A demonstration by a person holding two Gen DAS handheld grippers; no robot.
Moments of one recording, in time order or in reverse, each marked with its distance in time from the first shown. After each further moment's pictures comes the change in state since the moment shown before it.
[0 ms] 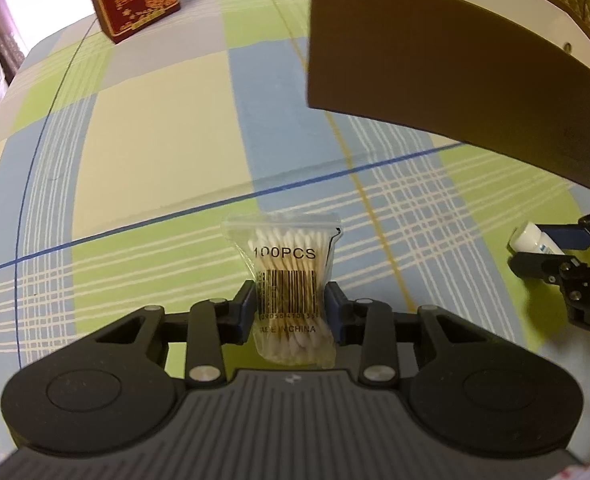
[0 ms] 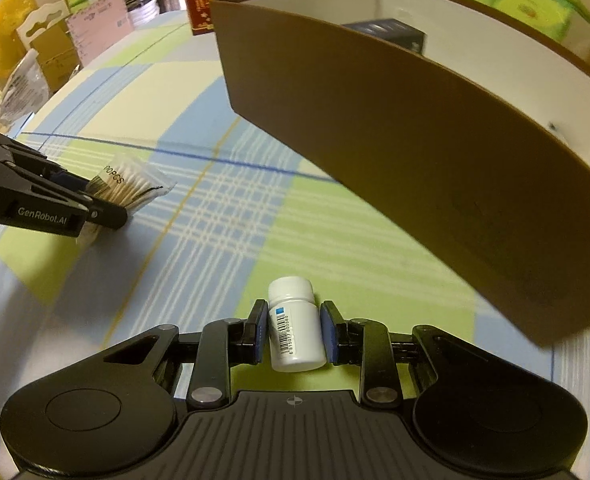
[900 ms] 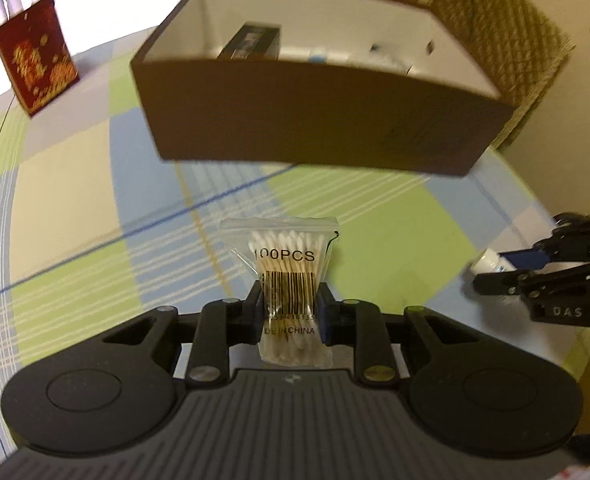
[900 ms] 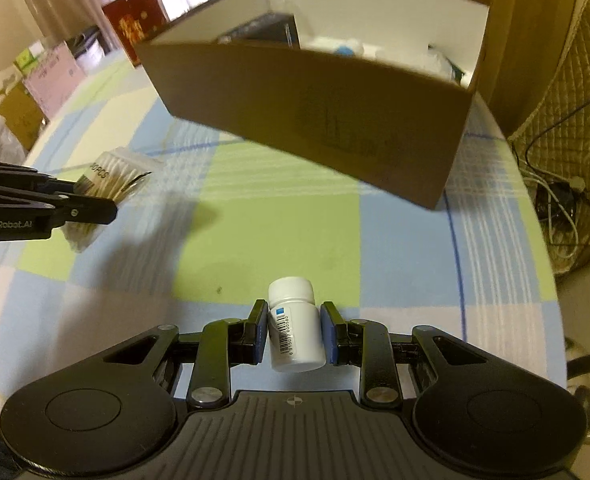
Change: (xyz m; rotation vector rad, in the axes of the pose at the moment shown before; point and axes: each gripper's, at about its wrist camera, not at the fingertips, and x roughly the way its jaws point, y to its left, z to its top) left arm -0.065 -0.084 -0.005 0.144 -0.111 -0.183; right arm -0.090 -0.057 -0.047 0.235 -0.012 0.013
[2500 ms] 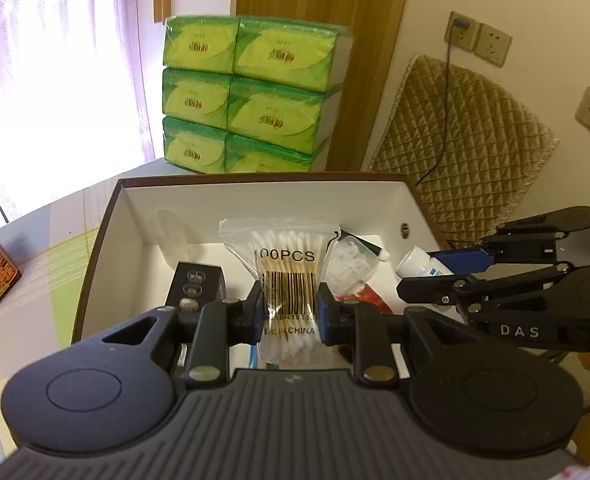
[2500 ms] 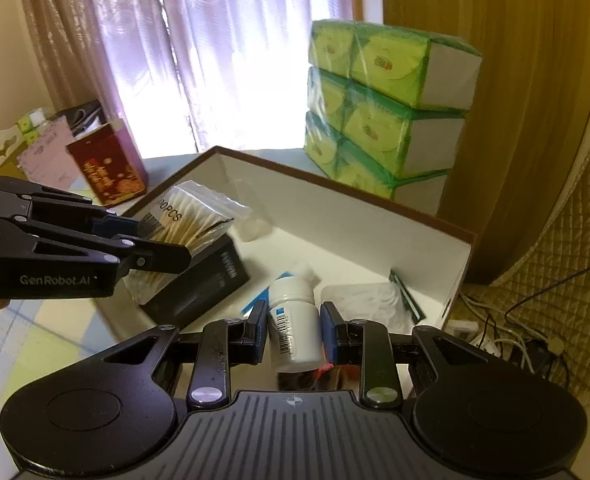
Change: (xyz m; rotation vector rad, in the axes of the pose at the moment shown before) left arm 0.026 -0.024 0.208 0.087 -0.199 -0.078; right arm 0.005 -0.069 0.198 -0.088 -0.222 -0.012
